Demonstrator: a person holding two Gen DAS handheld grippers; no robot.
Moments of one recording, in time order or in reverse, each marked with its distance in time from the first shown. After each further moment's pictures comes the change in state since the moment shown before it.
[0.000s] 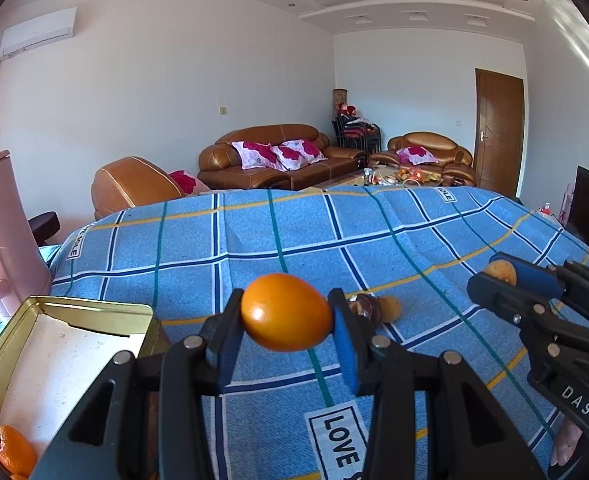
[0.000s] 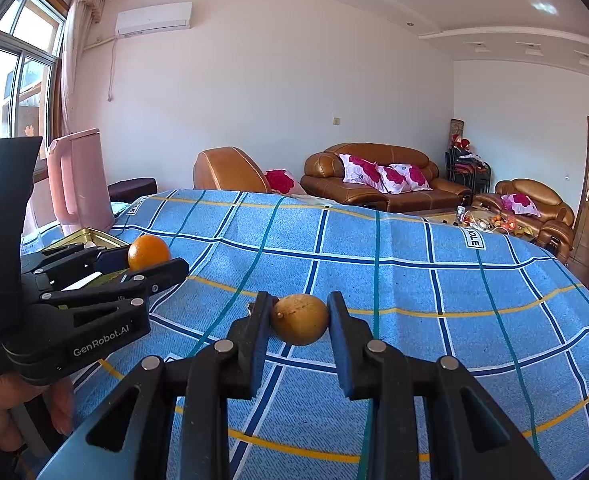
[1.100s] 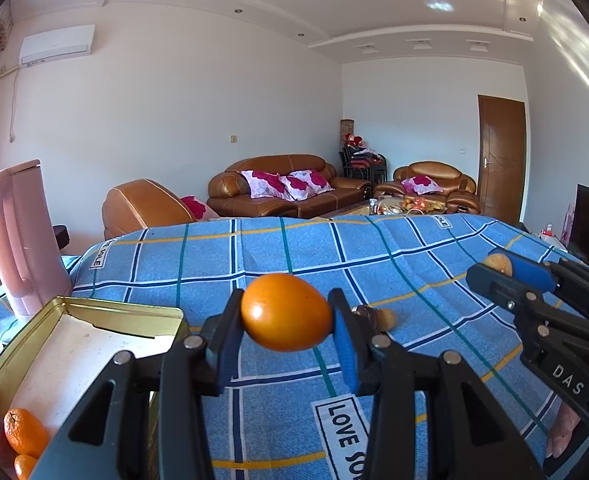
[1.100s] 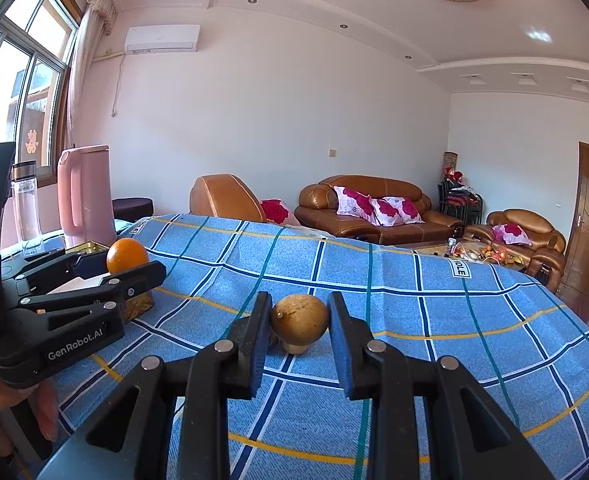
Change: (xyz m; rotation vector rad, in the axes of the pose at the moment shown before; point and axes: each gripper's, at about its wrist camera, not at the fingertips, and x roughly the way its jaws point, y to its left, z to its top) left arm -0.042 0.006 -0.012 -0.024 -0.117 0.021; right arm -0.027 0.013 -0.005 -0.038 -0.122 -0.031
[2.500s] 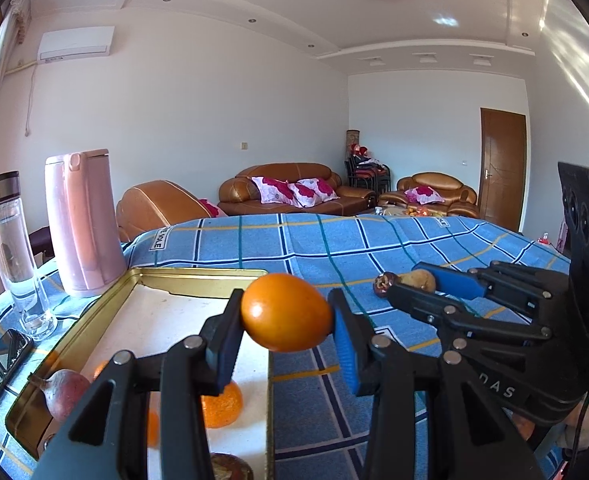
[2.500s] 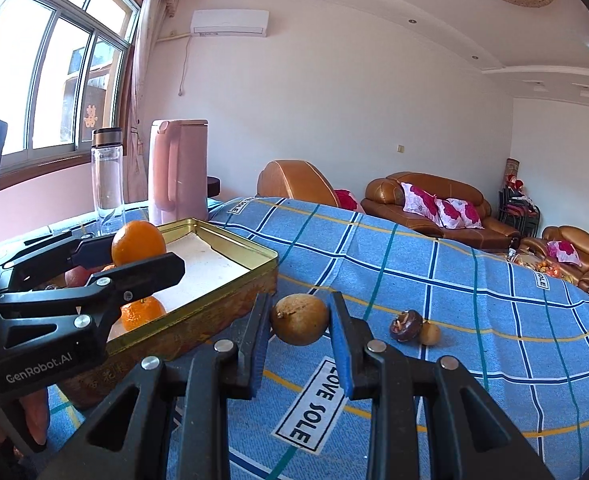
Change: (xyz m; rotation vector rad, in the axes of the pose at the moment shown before) left arm -0.099 0.072 -0.028 -0.030 -0.033 0.009; right arm -0.015 0.111 -0.001 -0.103 0.045 0.230
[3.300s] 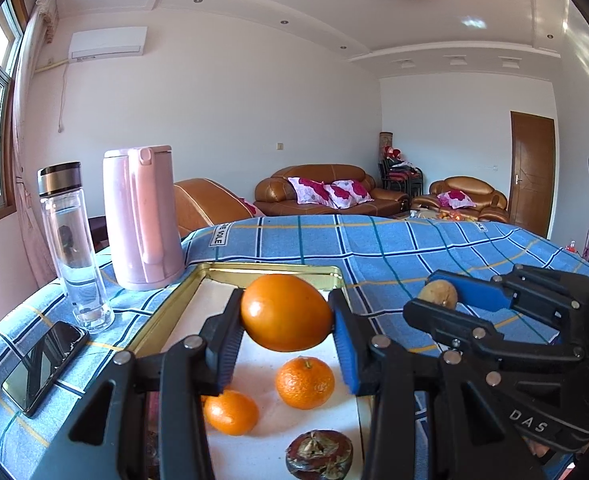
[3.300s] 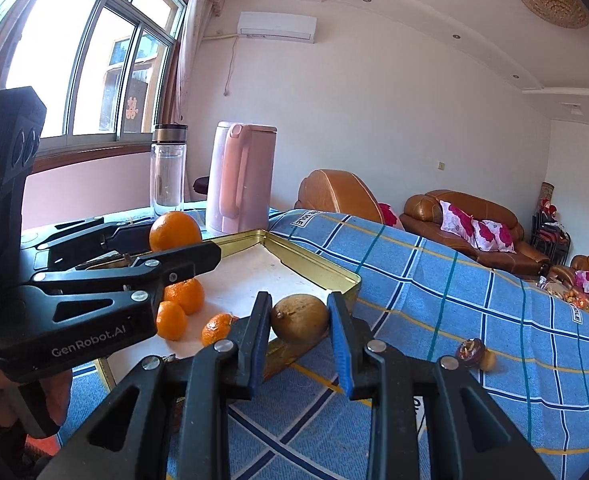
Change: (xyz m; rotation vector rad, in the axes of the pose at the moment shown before) left arm -0.025 0.051 -0.004 -0.025 0.002 0.123; right arm 0.000 0.067 0.016 -0.093 -0.023 0.122
